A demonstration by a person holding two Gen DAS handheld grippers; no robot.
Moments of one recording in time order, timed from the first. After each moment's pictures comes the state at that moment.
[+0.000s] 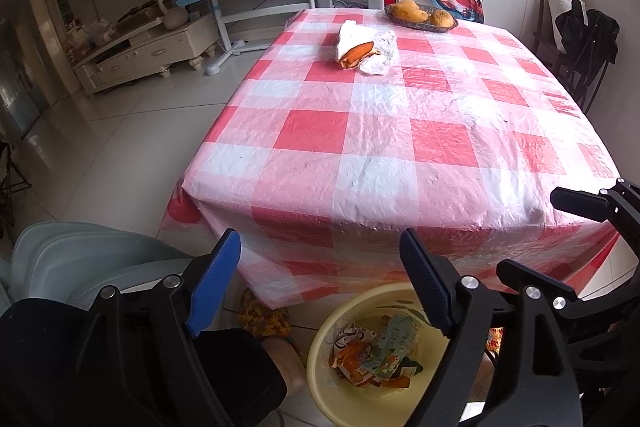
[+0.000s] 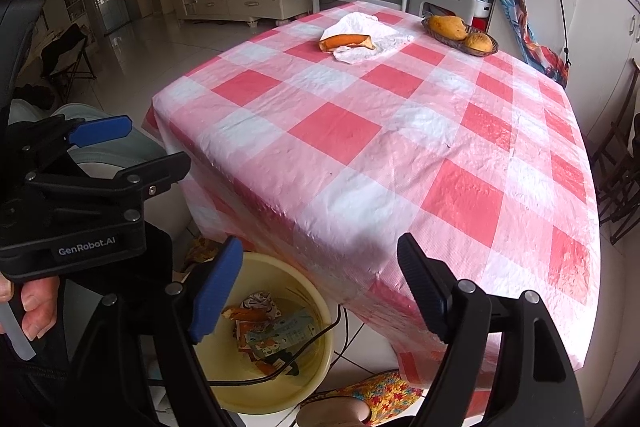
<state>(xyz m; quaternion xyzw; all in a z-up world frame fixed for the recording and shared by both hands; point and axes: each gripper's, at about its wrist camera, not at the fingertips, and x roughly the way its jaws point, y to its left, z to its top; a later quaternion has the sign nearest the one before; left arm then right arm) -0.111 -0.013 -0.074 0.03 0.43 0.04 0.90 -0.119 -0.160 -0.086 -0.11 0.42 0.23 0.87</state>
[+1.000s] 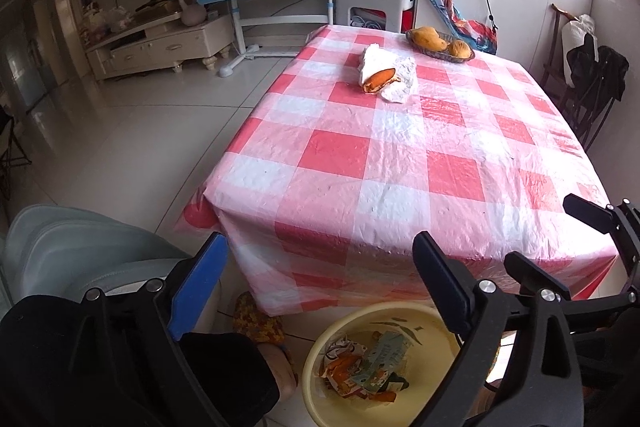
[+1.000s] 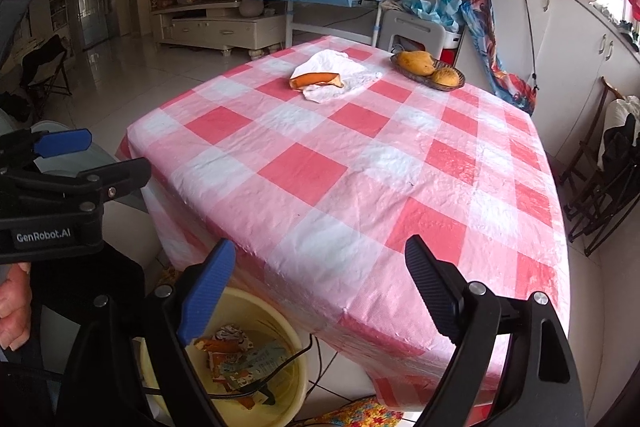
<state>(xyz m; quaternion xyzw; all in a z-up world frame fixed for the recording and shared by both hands) -0.112 0.007 -0.060 -0.02 0.41 0.07 0.91 -0.115 -0.161 -0.074 -0.11 0.36 0.19 0.91</state>
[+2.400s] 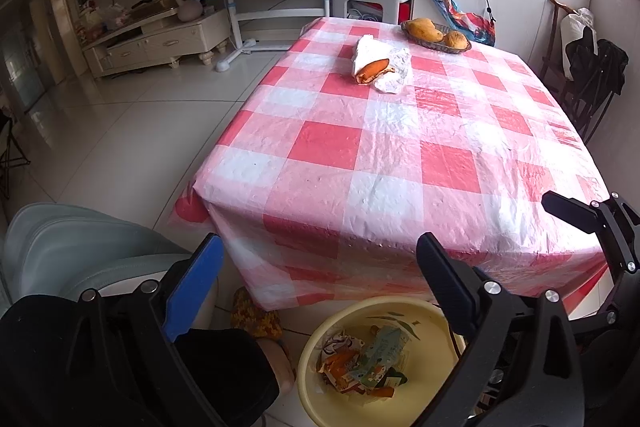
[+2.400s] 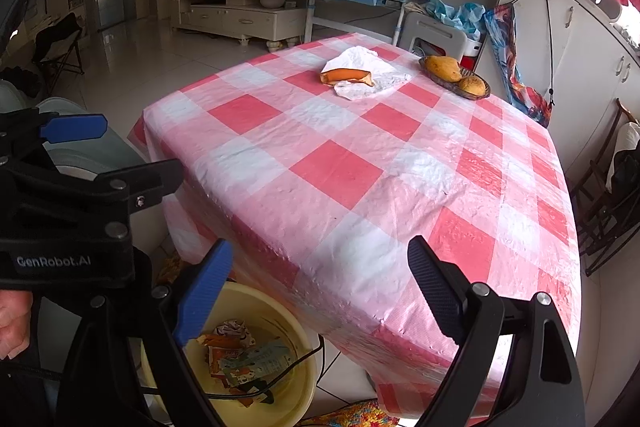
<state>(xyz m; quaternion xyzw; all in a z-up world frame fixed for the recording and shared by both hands) -0.112 0.000 -0.068 -0.01 0.41 0.06 0.91 -0.120 -0.136 -0.083 -0.15 0.36 0.21 0.90</state>
